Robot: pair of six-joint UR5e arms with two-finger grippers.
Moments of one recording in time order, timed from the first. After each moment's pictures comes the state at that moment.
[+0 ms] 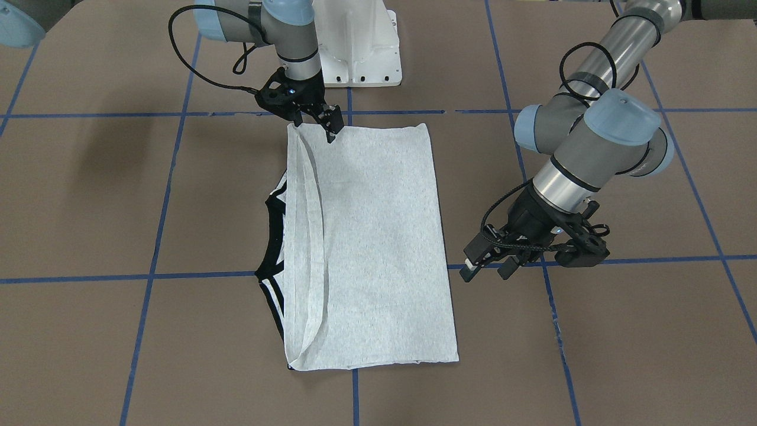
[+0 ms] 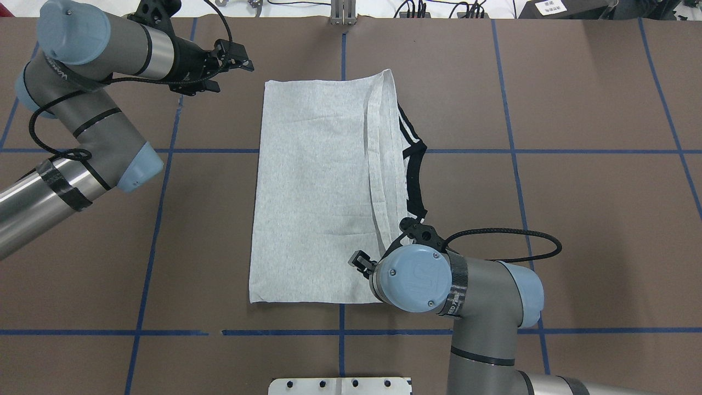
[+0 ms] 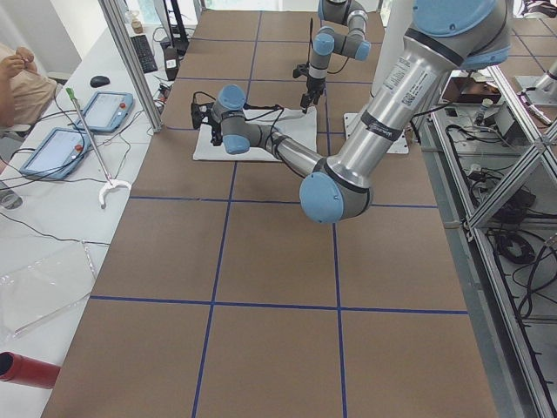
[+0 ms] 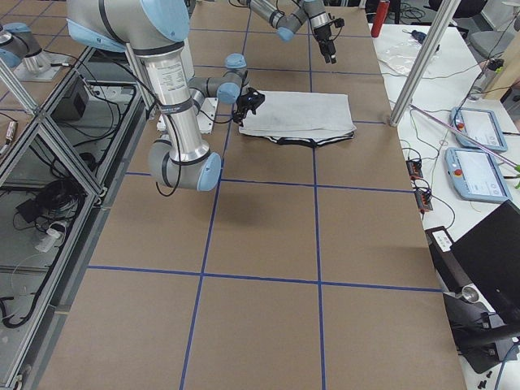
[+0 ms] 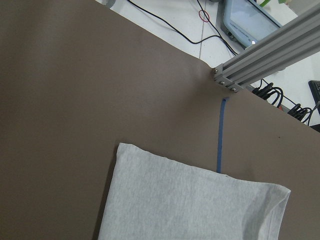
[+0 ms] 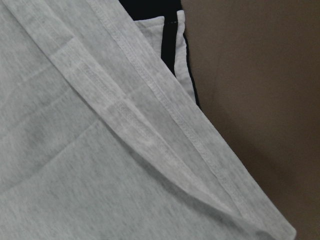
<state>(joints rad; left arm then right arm) -0.90 -2.16 -1.38 -2.45 -2.00 -1.48 0.25 -1.06 1.85 -1.54 1.63 2.03</state>
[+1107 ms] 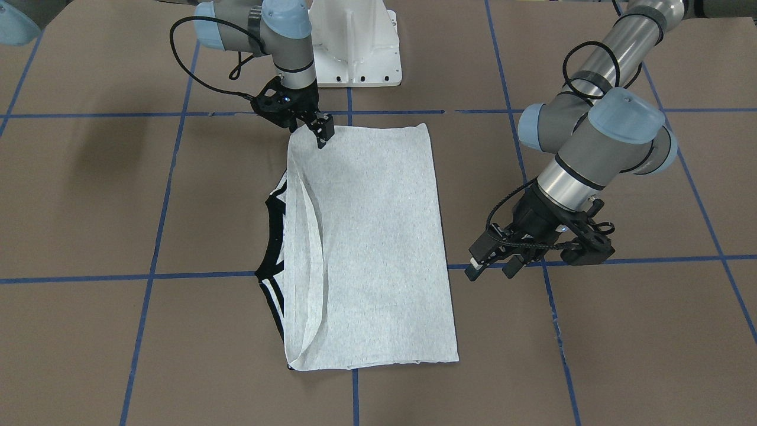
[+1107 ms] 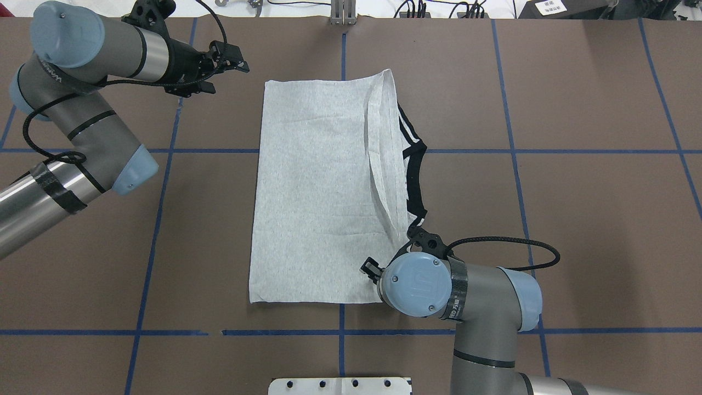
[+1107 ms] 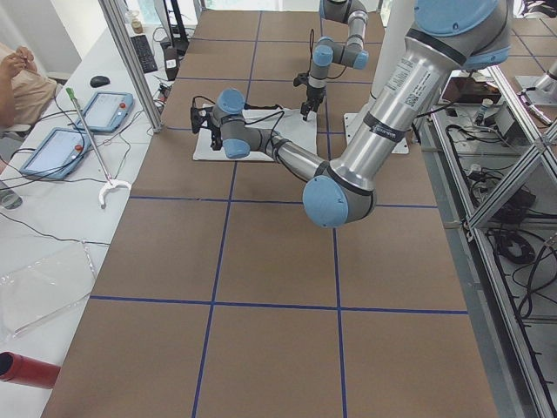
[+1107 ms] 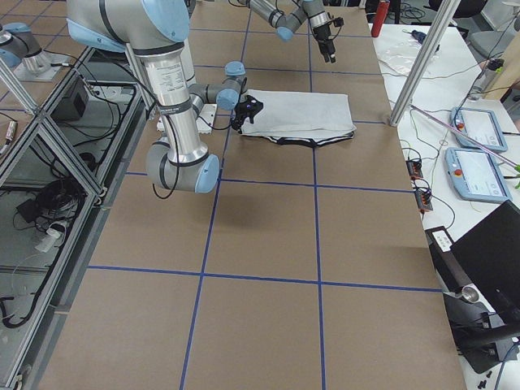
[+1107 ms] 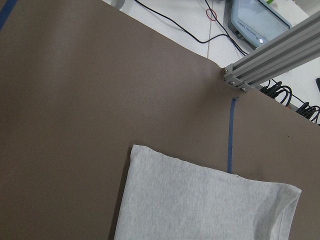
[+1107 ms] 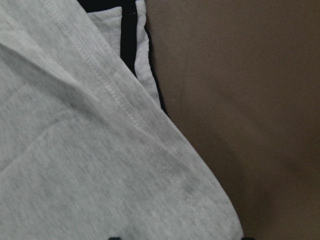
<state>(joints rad) -0.90 -2.13 -1.40 -2.45 -1.99 -1.48 0.24 -1.08 1.81 -1.53 1.63 2.06</state>
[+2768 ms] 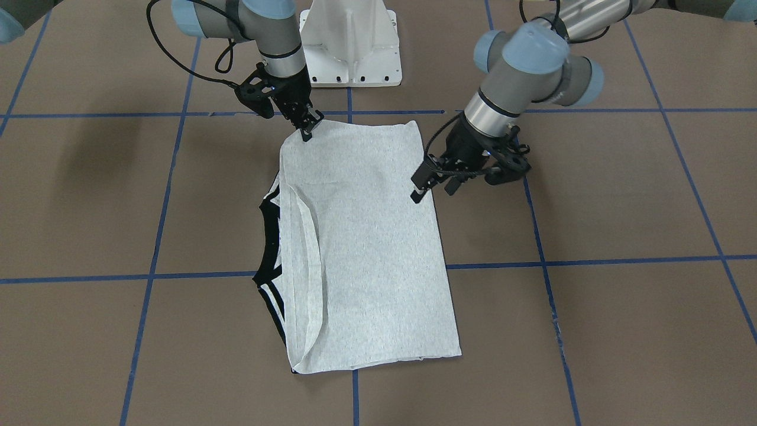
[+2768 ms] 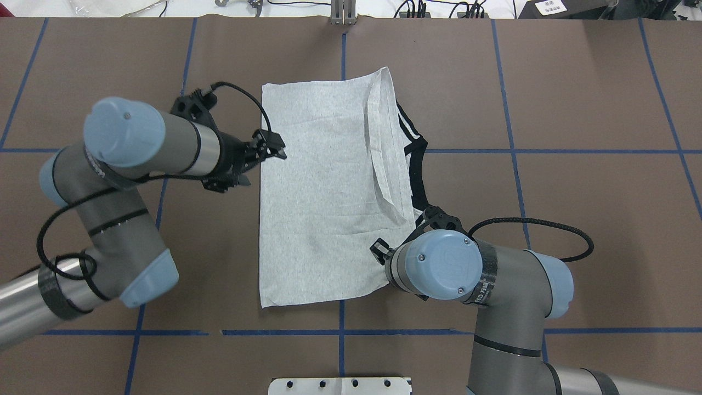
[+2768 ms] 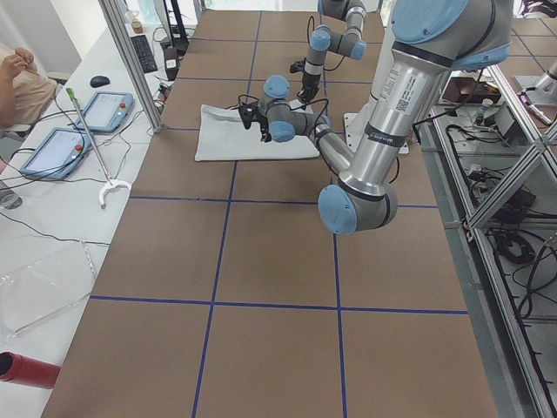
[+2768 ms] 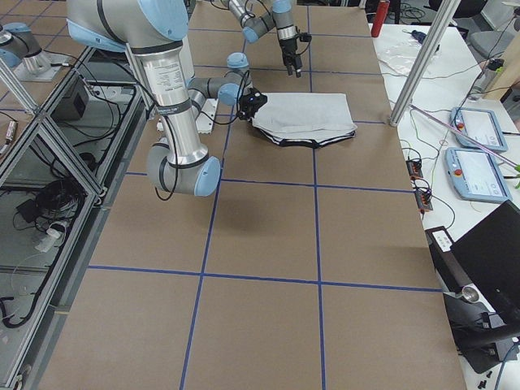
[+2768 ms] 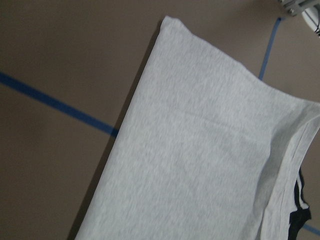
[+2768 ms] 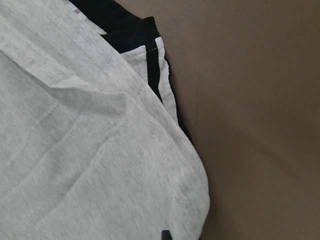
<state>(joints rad) -0.60 -2.03 -1.78 -2.04 -1.85 -1.76 0.29 -1.11 1.92 -1.53 1.64 2.13</state>
